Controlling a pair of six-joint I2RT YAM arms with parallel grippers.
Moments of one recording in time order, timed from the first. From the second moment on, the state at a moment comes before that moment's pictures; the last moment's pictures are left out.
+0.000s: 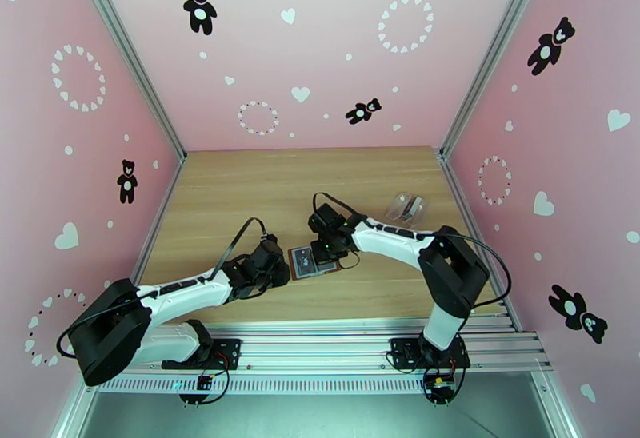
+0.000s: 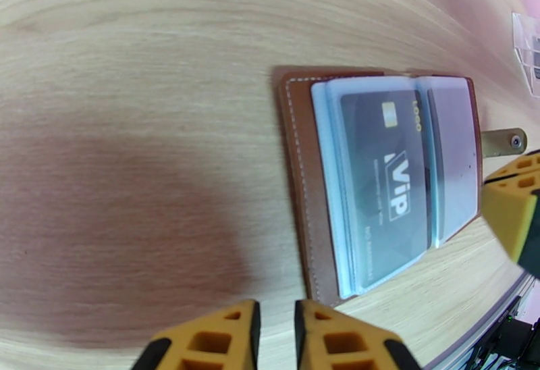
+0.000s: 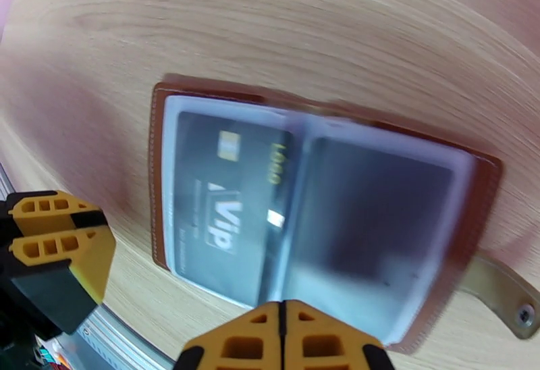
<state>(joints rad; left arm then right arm) -0.79 1.29 0.51 -0.20 -0.03 -0.91 0.82 1.79 1.15 -0.58 -0.21 0.47</state>
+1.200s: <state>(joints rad) -0.79 1.26 0.53 -0.20 -0.03 -0.91 0.83 1.92 1.23 -0.59 -0.17 0.48</state>
